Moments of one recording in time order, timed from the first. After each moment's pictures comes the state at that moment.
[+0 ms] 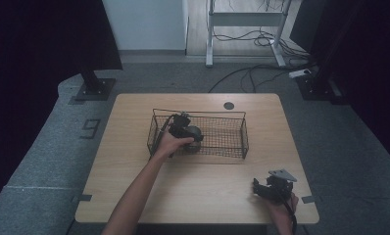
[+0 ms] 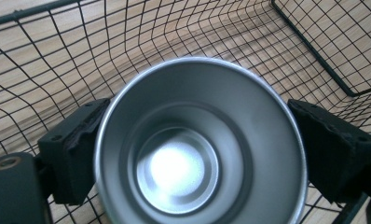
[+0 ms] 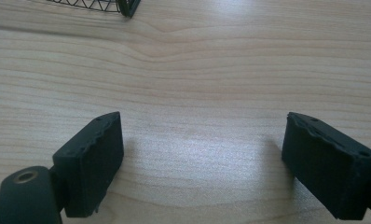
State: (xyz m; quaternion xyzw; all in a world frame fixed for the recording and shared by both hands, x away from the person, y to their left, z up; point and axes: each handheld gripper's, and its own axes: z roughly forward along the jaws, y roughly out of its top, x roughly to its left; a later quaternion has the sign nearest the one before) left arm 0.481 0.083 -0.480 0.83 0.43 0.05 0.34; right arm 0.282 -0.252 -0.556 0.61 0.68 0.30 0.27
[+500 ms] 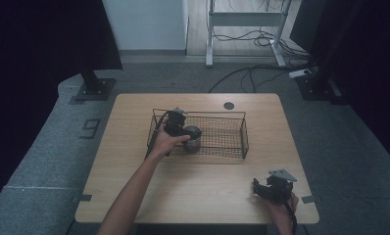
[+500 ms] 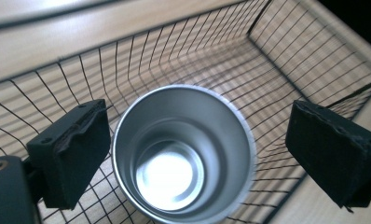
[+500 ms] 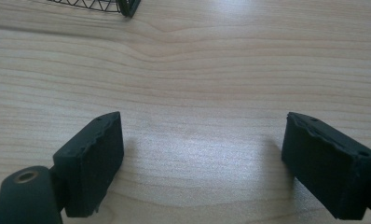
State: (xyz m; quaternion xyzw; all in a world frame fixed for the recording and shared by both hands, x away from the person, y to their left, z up) left arm 0.463 0.100 -0.447 0.82 0.41 0.07 0.40; right arm 0.281 -0.253 -0.555 0.61 0.68 0.30 0.27
